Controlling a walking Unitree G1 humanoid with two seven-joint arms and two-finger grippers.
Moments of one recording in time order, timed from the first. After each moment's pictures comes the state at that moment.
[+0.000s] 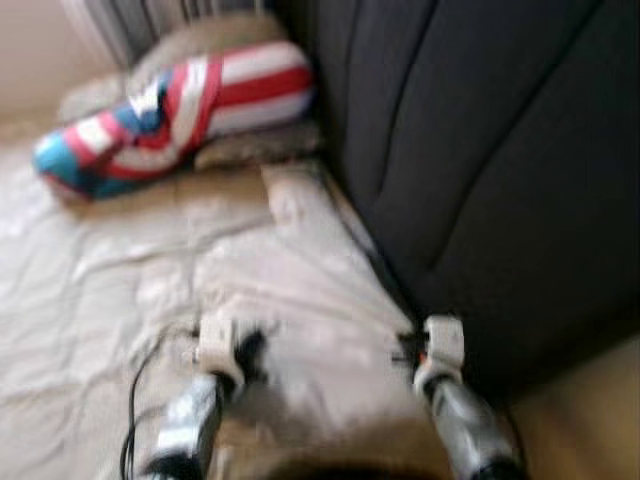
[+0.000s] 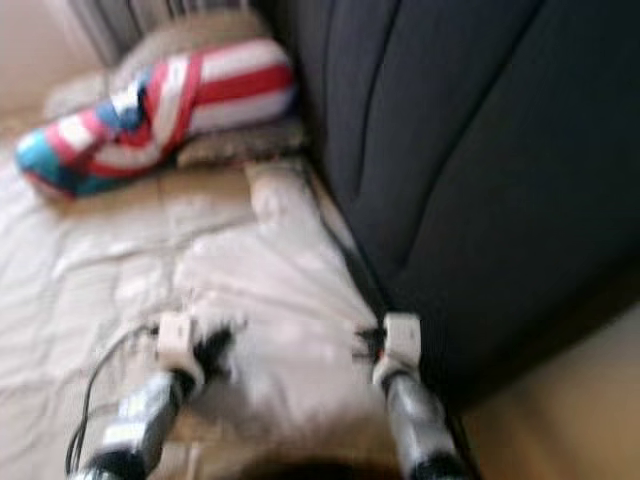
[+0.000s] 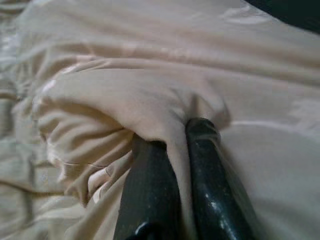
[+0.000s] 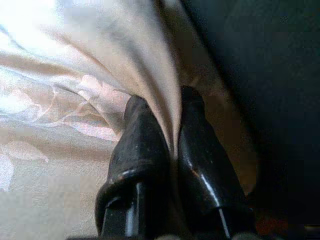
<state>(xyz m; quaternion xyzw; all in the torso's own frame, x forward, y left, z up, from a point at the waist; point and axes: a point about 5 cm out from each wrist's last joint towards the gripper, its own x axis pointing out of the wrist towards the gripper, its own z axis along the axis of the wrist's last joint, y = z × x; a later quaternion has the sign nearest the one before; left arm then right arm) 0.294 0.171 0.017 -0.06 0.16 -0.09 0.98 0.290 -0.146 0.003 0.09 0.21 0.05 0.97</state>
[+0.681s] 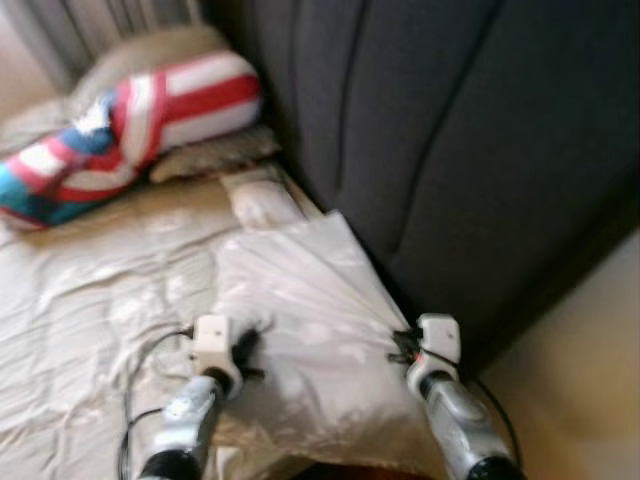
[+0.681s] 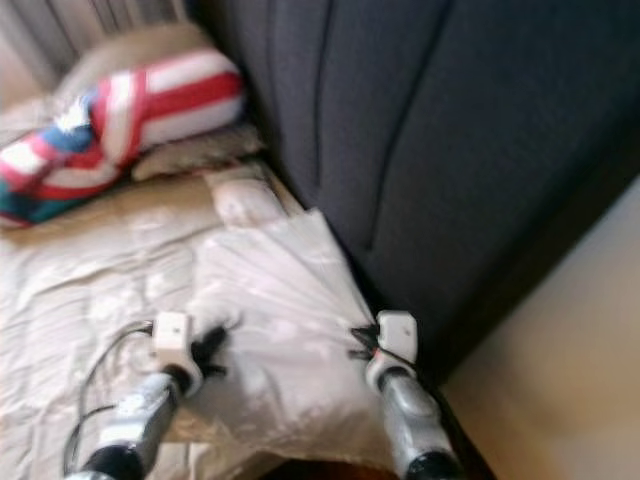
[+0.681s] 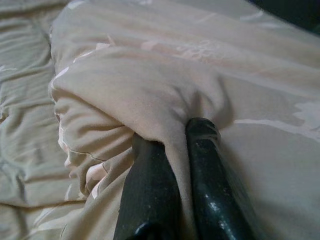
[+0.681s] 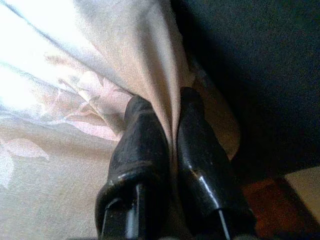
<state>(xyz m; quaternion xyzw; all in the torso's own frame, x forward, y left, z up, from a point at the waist) 0.296 0.171 0.018 -0.06 0.16 -0.08 0.98 0.287 -0.144 0.000 0.09 0.22 0.05 0.97</state>
